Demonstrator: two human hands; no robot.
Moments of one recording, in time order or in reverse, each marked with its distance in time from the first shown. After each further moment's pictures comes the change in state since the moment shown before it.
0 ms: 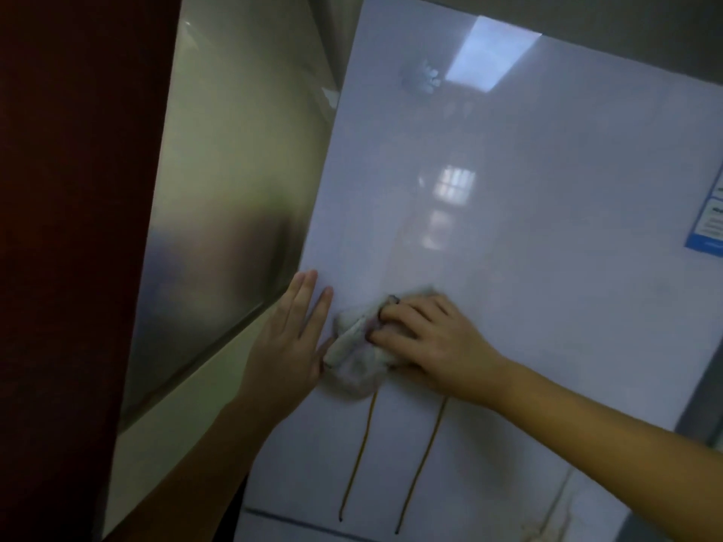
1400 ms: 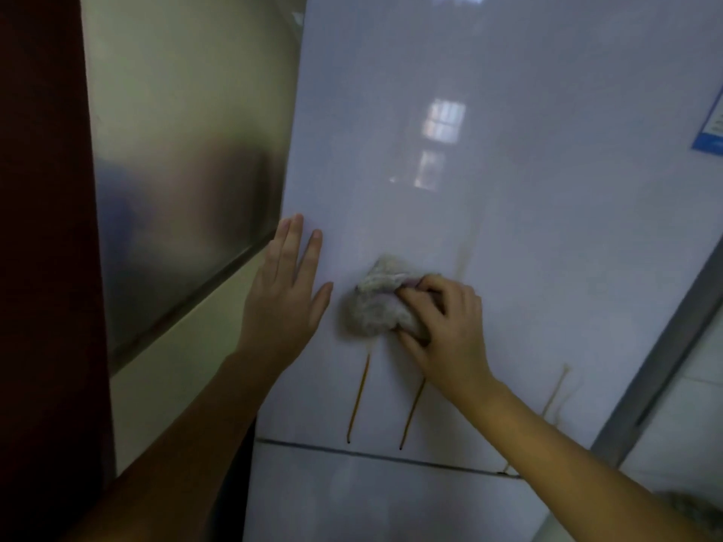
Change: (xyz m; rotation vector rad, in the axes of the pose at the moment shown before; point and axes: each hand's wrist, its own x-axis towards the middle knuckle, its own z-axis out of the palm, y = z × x) left_hand -0.011 0.008 0.001 -0.037 -0.090 -0.053; right_hand -0.062 -0.083 0.035 0.101 0.182 0.653
